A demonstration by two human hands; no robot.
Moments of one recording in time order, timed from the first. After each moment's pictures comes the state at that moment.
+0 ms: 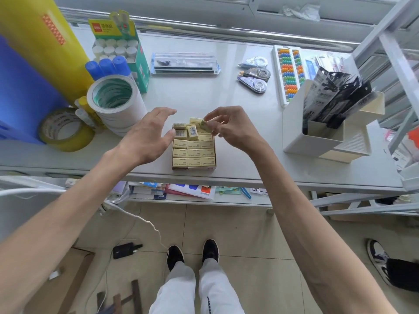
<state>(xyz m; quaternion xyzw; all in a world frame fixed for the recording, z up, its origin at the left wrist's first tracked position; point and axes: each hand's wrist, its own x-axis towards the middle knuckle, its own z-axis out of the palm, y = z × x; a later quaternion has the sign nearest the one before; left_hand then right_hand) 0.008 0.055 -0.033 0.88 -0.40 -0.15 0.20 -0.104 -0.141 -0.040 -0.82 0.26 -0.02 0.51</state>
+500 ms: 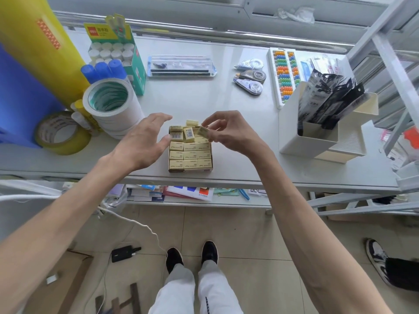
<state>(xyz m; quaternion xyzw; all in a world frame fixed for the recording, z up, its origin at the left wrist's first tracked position) 0.006 0.058 -0.037 0.88 -0.40 -0.15 0.19 -0.116 -0.142 -0.032 -0.81 0.24 0.01 0.54</state>
